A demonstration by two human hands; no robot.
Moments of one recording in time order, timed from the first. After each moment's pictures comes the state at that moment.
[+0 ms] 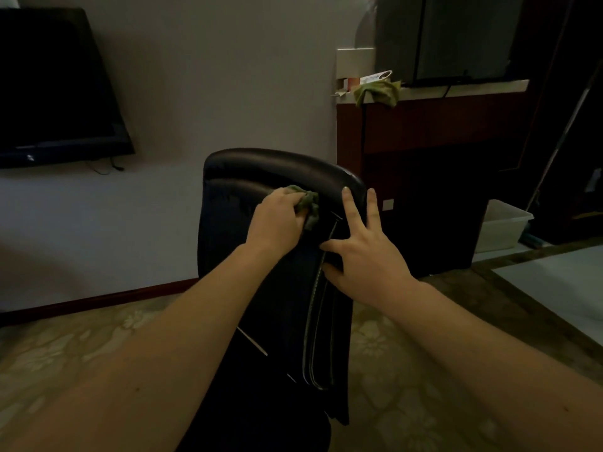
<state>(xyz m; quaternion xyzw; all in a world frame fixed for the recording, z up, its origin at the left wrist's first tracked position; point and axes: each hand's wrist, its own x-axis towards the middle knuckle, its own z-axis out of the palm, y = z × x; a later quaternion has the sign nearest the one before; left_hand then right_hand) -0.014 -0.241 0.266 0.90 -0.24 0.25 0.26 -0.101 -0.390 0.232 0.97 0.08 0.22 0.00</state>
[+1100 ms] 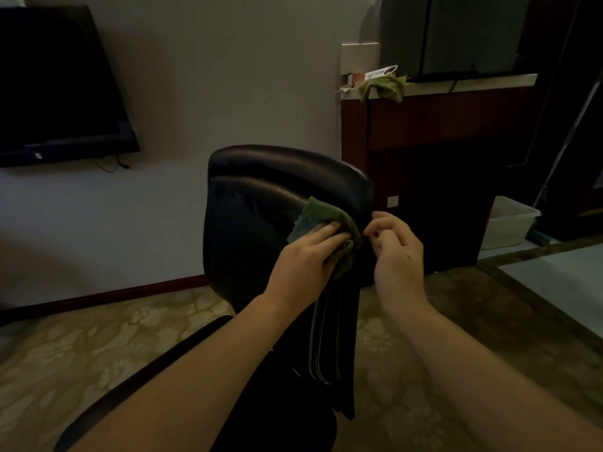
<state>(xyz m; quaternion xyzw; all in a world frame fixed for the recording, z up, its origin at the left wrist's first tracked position) -0.044 -0.243 0.195 0.83 -0.40 0.31 0.22 -0.104 -0.381 0.207 0.62 -0.01 0.35 -0.70</state>
